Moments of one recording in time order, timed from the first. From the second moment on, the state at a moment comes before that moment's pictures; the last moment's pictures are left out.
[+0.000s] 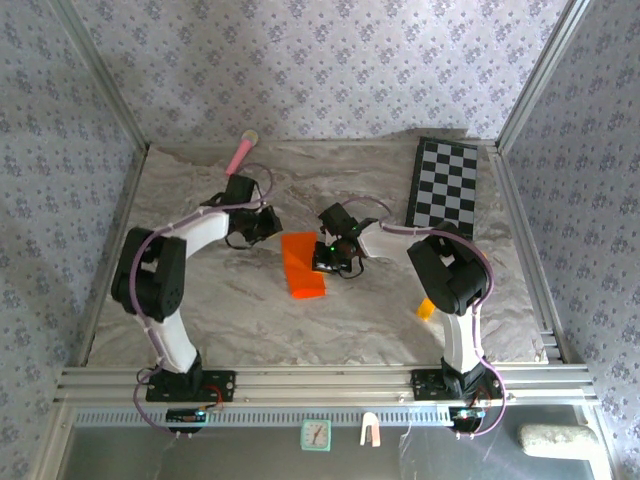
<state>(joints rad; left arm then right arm) -0.35 1.74 1.10 -0.34 0.41 -0.69 0.68 1.99 1.20 -0.39 -0.34 0.72</state>
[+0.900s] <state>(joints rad) -0.44 1.77 0.87 -0.26 0.55 -0.73 0.68 1.99 1.20 -0.39 -0.35 0.72</state>
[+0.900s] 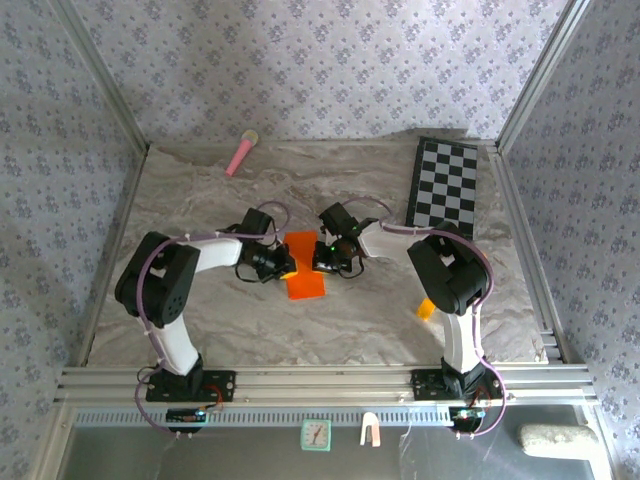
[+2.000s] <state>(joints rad) -0.46 1.69 0.75 -0.17 0.58 -0.75 0.68 2.00 1.20 -0.39 -0.35 0.72</state>
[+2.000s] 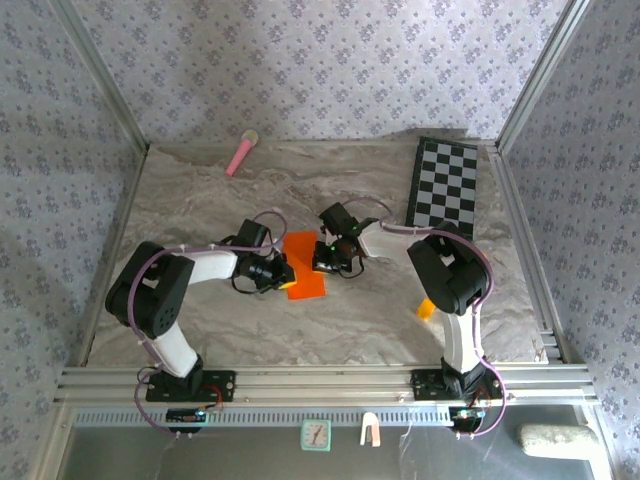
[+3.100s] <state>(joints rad) -0.50 1.66 0.72 -0.23 0.61 -0.77 0.68 2.00 1.20 -0.38 -0.36 0.73</state>
